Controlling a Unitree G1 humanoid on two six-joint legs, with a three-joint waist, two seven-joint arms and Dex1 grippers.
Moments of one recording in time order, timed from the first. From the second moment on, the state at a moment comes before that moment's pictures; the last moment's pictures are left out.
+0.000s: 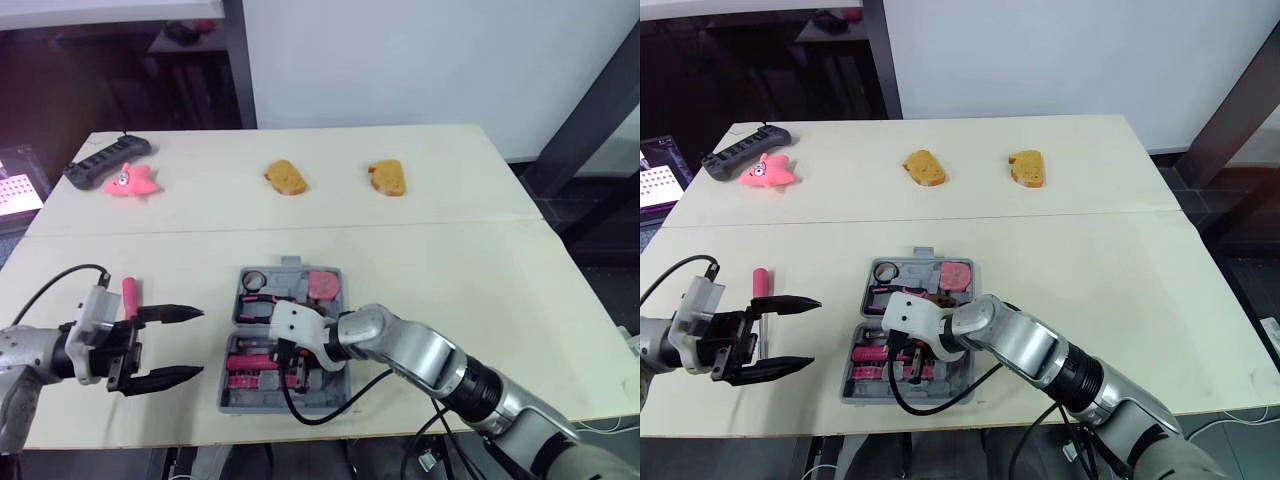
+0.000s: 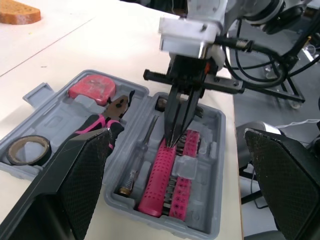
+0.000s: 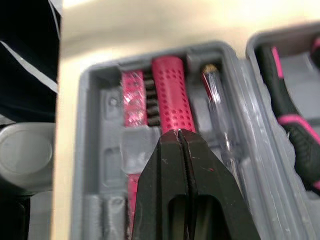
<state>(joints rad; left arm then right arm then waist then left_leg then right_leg) 0.11 0.85 0.35 -0.12 -0.67 0.19 -1.50 -0.60 -0.38 0.76 -0.28 0.28 0.90 0.64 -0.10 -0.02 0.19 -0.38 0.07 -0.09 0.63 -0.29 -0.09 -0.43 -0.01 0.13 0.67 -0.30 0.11</state>
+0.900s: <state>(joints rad) 0.11 0.85 0.35 -0.12 -0.67 0.19 -1.50 -0.49 -0.32 0.73 -0.16 0.19 0.89 0.68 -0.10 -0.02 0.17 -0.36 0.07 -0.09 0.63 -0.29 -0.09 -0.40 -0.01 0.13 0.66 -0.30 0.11</state>
